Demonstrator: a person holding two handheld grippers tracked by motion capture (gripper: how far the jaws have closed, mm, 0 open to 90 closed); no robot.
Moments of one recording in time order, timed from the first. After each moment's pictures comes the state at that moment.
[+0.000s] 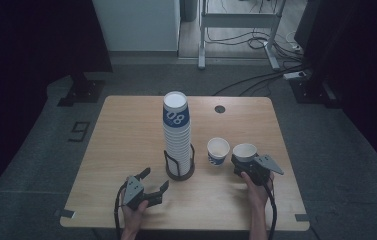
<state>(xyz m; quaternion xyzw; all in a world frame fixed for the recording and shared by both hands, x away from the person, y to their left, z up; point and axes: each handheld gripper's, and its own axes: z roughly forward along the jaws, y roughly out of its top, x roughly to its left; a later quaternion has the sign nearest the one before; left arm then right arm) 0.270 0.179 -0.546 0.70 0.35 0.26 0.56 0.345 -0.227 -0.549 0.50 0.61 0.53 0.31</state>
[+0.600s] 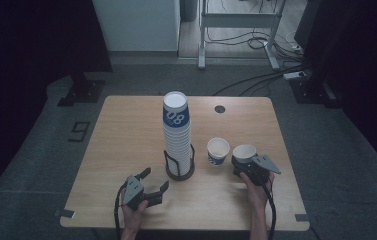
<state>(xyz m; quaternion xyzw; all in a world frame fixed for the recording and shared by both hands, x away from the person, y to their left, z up) 0.271 0.179 -0.546 0.70 0.35 0.26 0.56 0.345 -0.225 -0.550 0.50 0.62 0.50 0.33</state>
